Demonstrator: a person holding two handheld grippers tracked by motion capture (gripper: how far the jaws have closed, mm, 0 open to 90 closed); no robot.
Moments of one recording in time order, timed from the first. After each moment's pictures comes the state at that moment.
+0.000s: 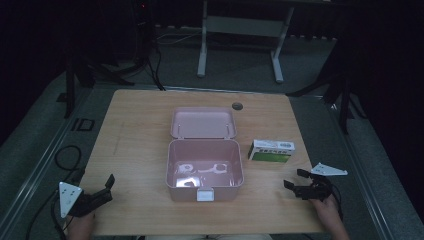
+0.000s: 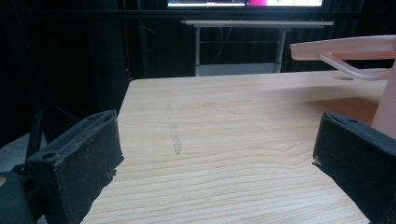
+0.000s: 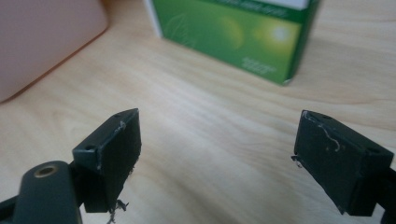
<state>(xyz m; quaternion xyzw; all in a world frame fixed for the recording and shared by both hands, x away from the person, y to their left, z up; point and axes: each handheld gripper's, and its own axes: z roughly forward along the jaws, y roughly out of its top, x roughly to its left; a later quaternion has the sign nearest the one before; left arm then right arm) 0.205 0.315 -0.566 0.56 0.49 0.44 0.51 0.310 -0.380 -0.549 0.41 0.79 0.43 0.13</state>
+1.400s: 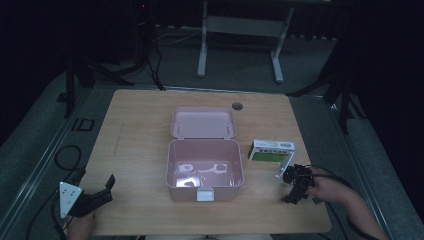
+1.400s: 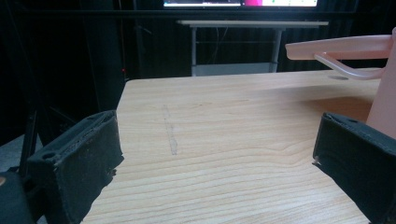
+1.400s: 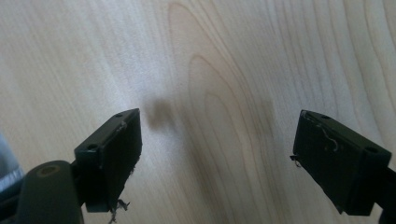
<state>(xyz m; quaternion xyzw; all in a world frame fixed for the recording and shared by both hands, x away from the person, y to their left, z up) 0.205 0.315 -0.566 0.57 0.48 0.43 0.51 0.339 -0.300 -0.506 0.16 0.99 0.06 0.00</state>
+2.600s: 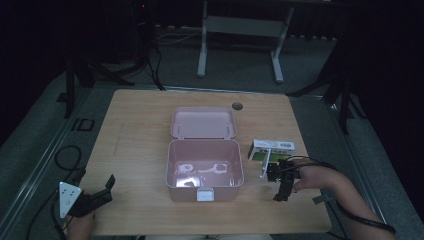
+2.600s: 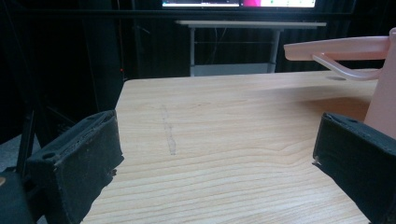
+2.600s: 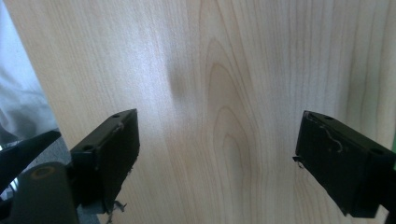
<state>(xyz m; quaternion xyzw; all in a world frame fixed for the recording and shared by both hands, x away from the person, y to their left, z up) 0.205 0.316 -0.566 0.57 0.48 0.43 0.51 0.343 -0.242 -0.481 0.06 1.00 -0.01 -0.02</state>
